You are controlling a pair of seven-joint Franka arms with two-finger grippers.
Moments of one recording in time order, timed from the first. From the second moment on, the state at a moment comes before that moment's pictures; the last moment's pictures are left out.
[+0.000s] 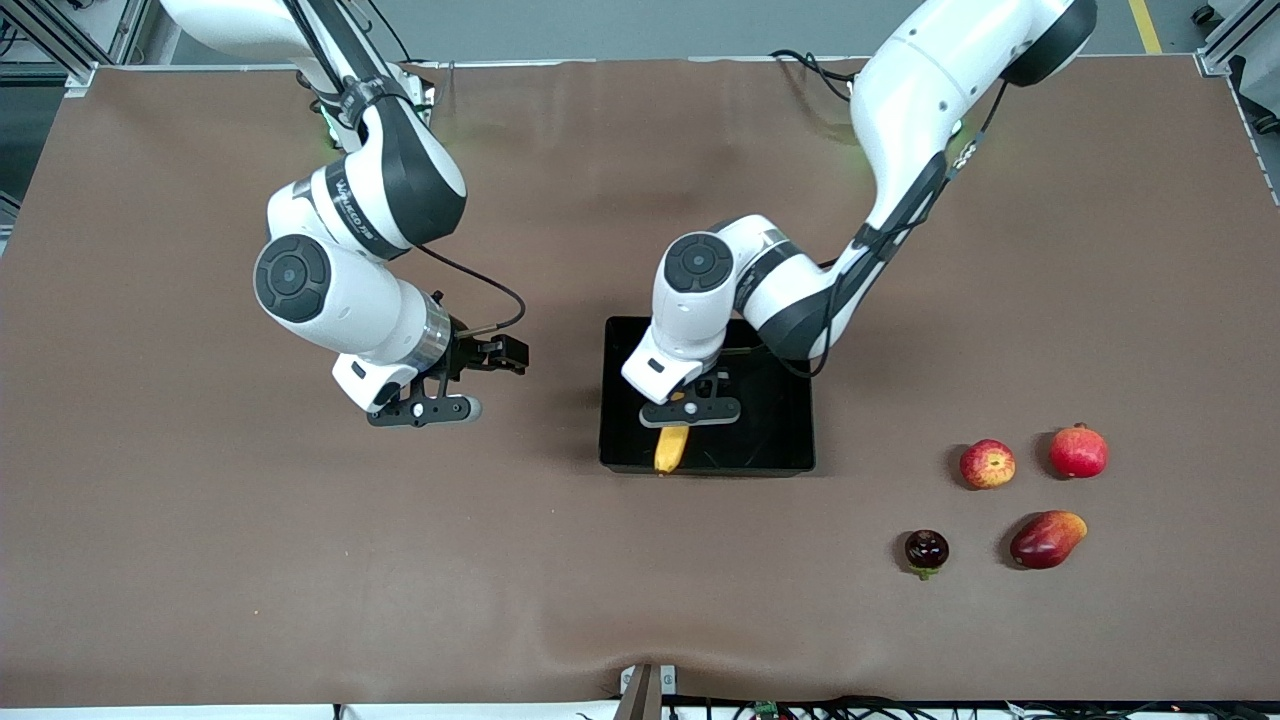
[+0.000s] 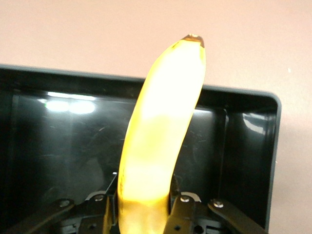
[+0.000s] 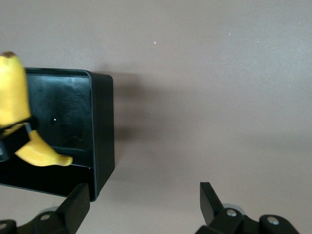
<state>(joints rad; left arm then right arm) -0.38 0.74 -0.43 -1.42 0.44 2.21 -1.00 0.44 0.40 -0.03 -1.57 0.27 1.95 0.30</state>
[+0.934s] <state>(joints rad) -0.06 0.53 -0.44 -1.42 0.27 1.90 -0.51 0.58 0.55 -0.03 -1.57 0.27 2.18 0.31</state>
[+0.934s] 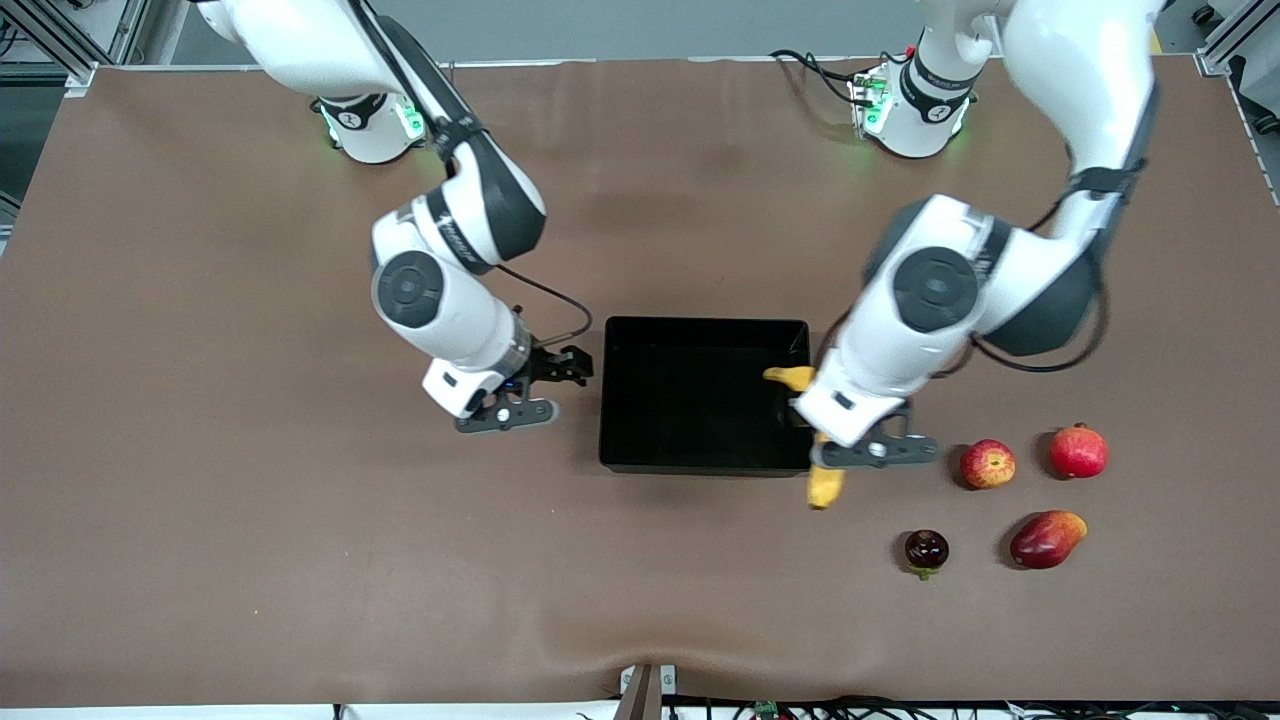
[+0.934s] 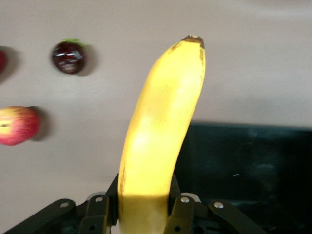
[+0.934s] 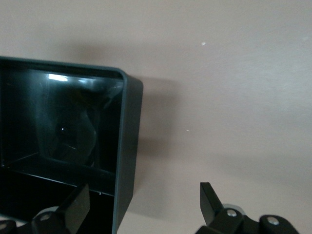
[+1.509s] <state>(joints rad) 0.19 0.43 -0.44 -1.69 0.27 1.89 -0.13 0.68 0.64 -0.08 -1.56 0.31 2.21 0.32</state>
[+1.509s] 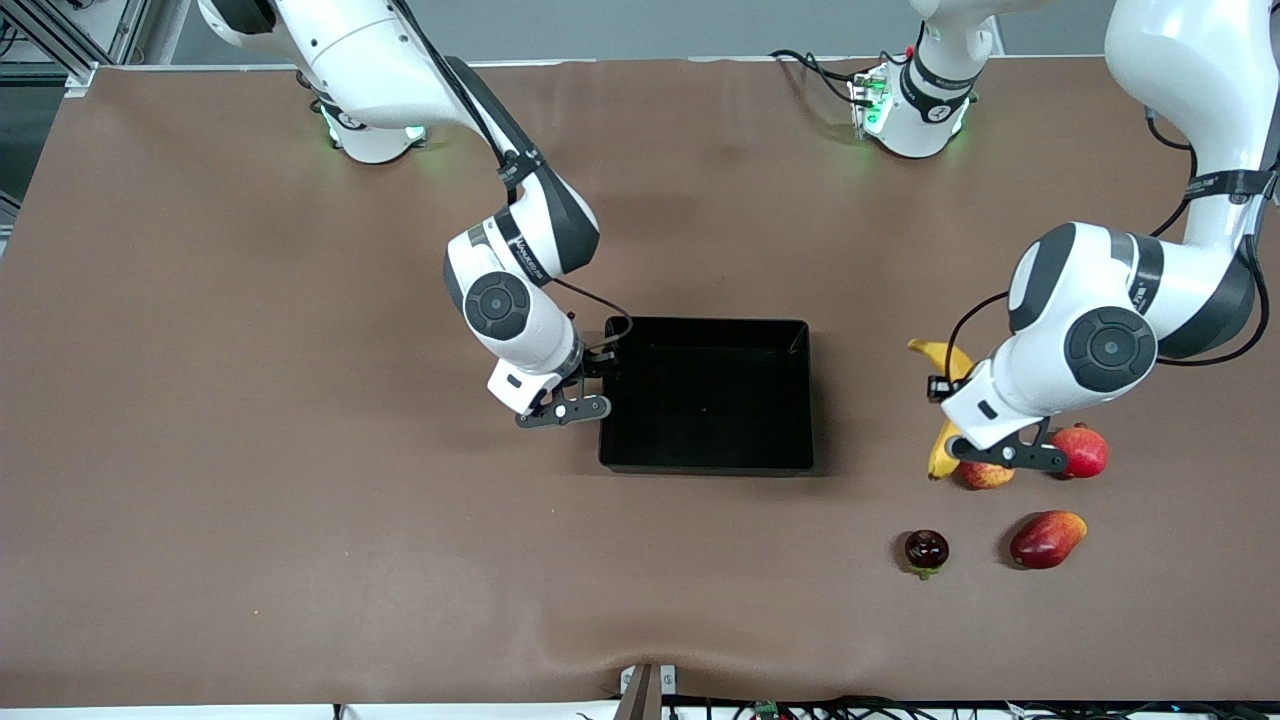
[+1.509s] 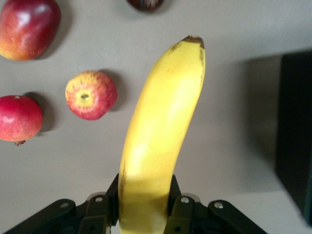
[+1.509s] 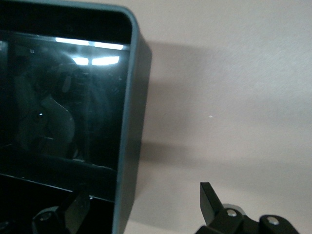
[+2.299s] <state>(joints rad) 0.30 0.40 -0.44 -1.98 0.28 2.20 -0.02 0.73 0.71 -0.11 -1.51 0.34 2.21 0.32</state>
